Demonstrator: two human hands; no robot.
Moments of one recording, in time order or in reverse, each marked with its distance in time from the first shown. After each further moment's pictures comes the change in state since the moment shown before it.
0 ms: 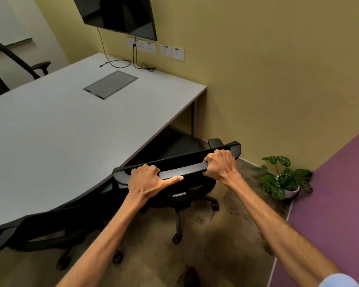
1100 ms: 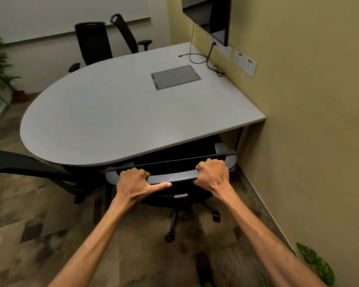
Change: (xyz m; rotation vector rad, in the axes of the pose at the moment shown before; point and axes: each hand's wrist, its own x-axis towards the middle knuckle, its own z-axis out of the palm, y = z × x) left_hand 0.178 0.142 0.049 0.117 0.060 -0.603; right_hand 0.244 0.185 0.011 0.064 -0.020 -0.608
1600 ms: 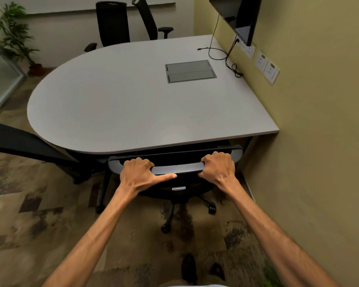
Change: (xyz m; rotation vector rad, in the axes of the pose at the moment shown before) left_hand 0.064 0.032 0.017 -0.009 0.109 -0.105; right_hand 0.078 0.059 -0.007 0.008 -0.035 -0.118
